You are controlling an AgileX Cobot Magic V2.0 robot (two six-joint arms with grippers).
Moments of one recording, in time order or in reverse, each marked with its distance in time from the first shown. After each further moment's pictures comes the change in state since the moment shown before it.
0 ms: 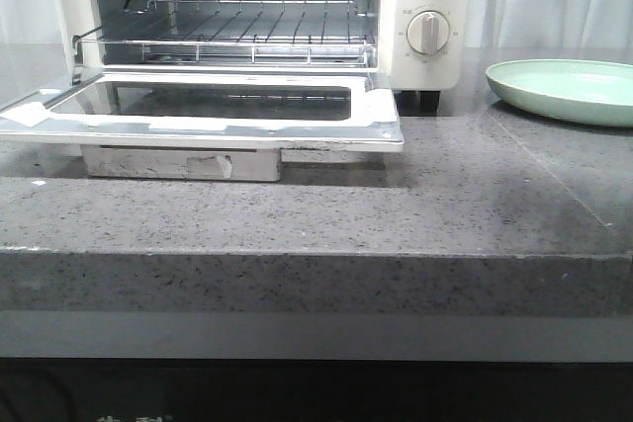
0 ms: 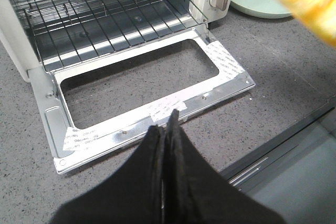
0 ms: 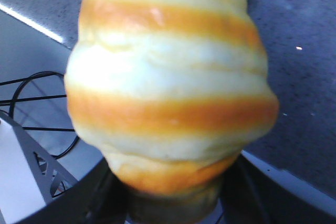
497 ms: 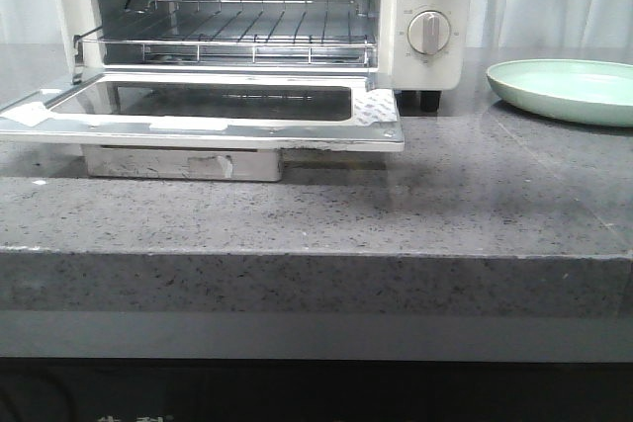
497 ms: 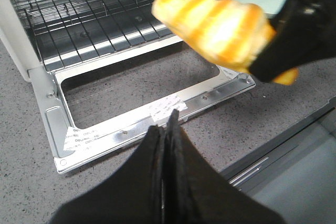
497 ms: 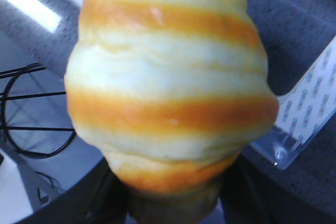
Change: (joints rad) left arm 0.000 0.000 0.000 0.000 0.000 0.000; right arm 0.194 0.410 -0.401 -0.139 -0.009 0.143
